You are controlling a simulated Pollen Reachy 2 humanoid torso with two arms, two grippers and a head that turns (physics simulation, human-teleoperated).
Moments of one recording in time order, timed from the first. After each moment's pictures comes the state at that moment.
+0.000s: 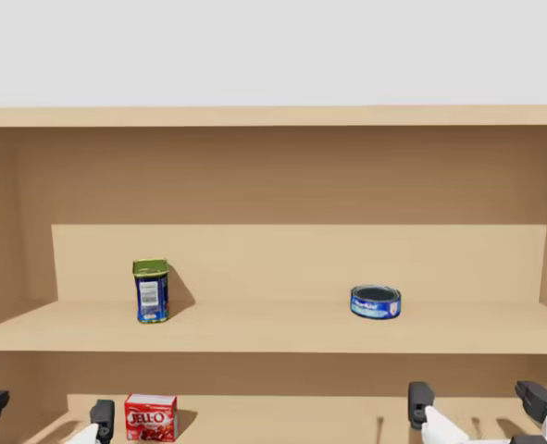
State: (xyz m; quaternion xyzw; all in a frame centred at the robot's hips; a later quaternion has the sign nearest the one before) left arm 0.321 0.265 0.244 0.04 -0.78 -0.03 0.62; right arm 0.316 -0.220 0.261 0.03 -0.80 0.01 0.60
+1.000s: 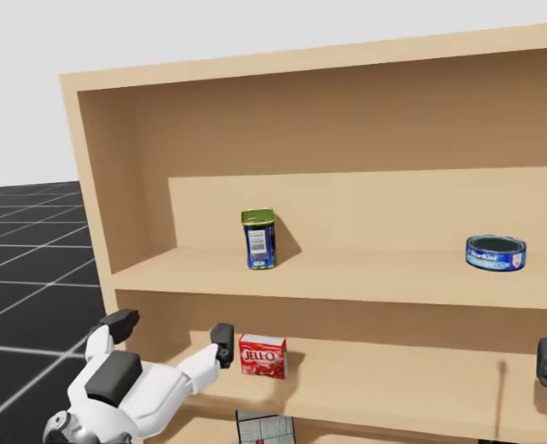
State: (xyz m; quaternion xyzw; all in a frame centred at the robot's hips) left arm 0.276 0.245 0.298 0.01 -0.77 -0.04 0.64; right arm 0.315 -0.224 0.264 0.04 -0.79 -0.01 0.61
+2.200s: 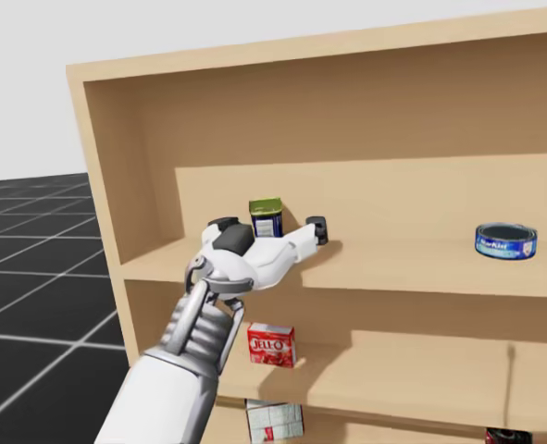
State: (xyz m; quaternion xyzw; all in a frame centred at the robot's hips) left arm 0.396 0.174 0.377 -0.05 -0.75 -0.02 0.66; right arm 0.314 -0.232 0.267 0.05 -0.79 -0.02 0.61
